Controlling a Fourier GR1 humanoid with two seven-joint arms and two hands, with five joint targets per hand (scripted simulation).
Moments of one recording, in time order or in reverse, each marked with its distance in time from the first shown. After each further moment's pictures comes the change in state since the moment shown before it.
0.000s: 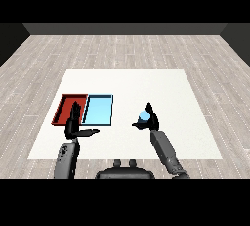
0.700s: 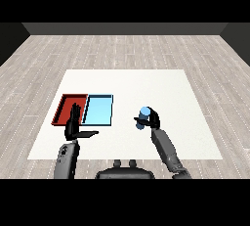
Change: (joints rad) left arm 0.013 0.000 0.008 0.023 0.009 -0.014 -0.041; right arm -0.029 -0.012 -0.019 0.031 0.039 -0.131 0.062
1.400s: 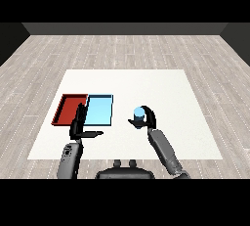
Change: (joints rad) left arm -0.005 -0.025 -0.056 -0.005 -0.035 0.015 0.023; right arm 0.033 0.000 0.140 -0.185 0.093 -0.124 -0.010
